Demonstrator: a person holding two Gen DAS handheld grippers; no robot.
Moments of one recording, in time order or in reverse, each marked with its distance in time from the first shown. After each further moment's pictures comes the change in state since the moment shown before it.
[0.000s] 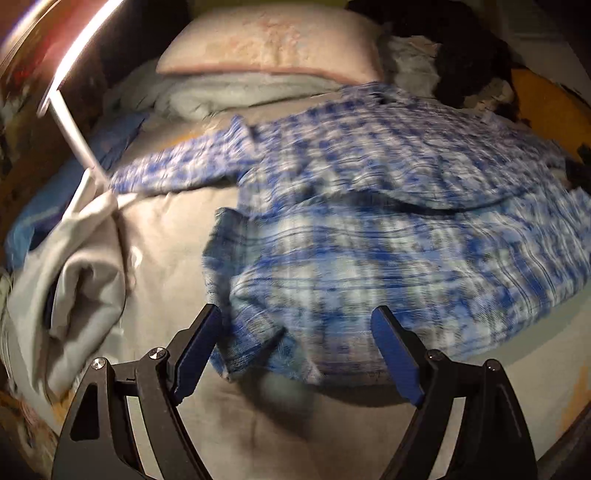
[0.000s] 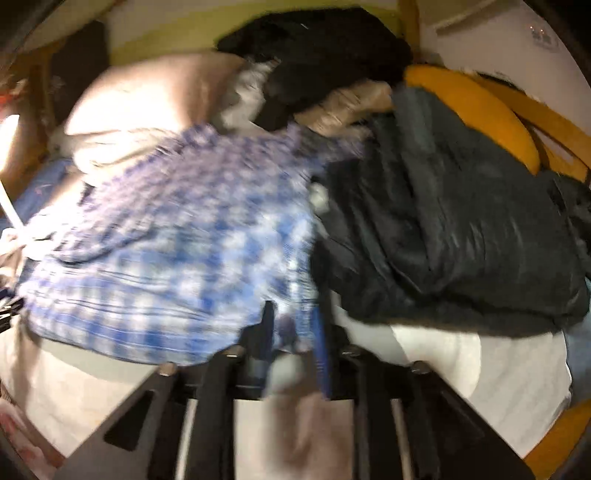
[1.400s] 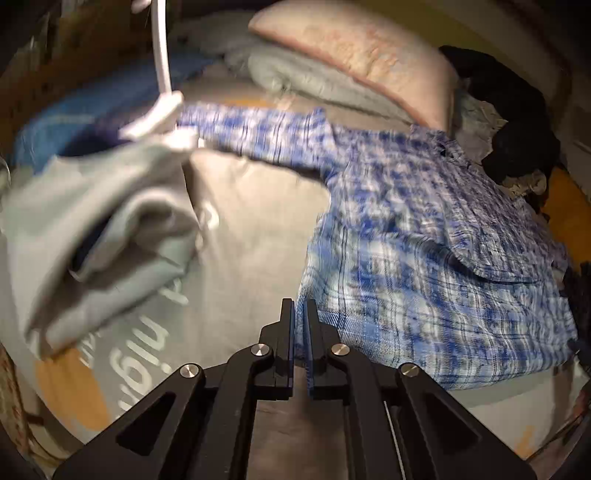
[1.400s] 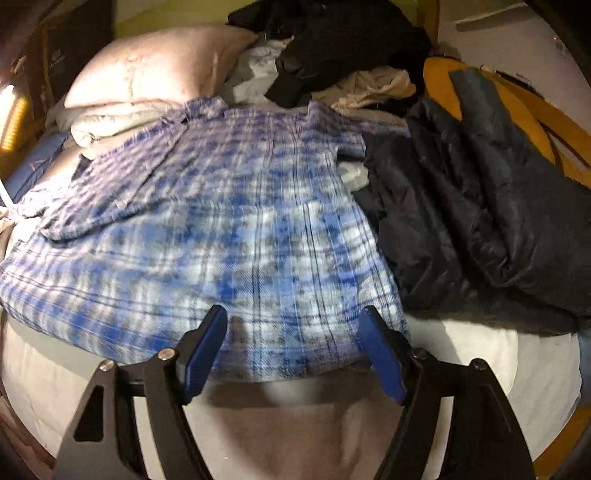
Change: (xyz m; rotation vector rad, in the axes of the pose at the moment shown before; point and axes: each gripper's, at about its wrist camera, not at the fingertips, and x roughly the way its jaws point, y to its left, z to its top) left arm -0.016 0.096 -0.003 -0.307 0.011 -0.080; right arm 0.032 0.020 -0.009 -0.027 0.078 -0.082
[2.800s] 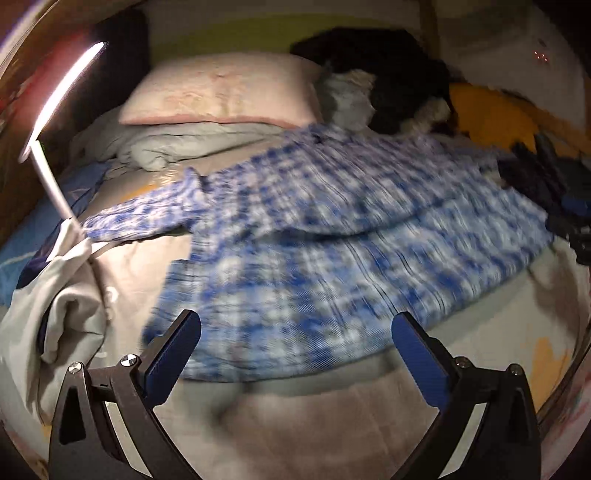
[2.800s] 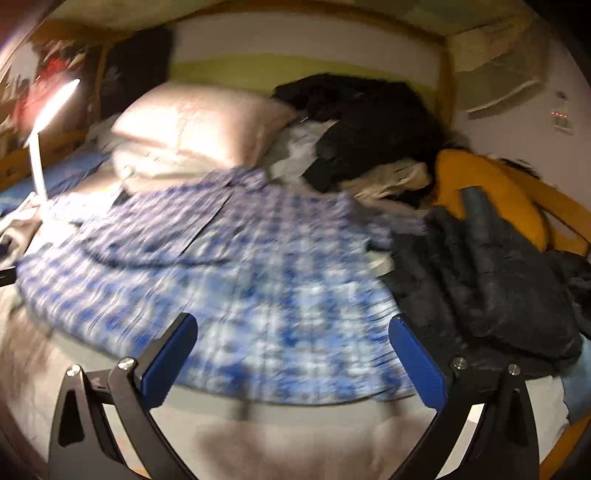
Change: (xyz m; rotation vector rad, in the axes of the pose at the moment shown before) left arm -0.028 -0.126 -0.055 0.473 -0.145 -0.119; right arm -0.051 0.052 -0.018 -0.170 -0.256 0.055
